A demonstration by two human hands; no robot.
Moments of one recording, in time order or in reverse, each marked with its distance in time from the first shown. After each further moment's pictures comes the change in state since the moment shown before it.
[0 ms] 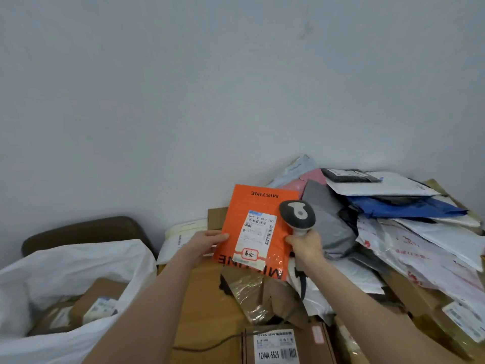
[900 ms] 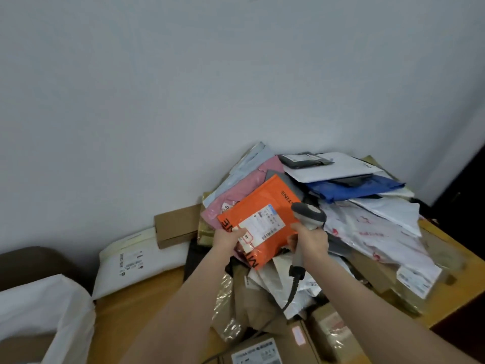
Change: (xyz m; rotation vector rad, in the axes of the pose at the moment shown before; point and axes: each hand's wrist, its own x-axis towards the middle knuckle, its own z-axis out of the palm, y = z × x) left_hand 0.107 -0.001 0.145 -0.145 -0.037 -0.027; right_hand 0.054 0.019 -0.037 0.223 0.400 0.263
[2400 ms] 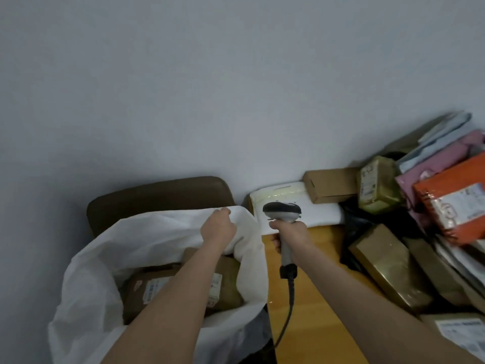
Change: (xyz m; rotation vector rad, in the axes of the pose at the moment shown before) left_hand 0.002 -0.040 -0.507 1.065 0.264 0.185; right_hand -0.301 0.143 0.374 -0.311 -0.508 0.124
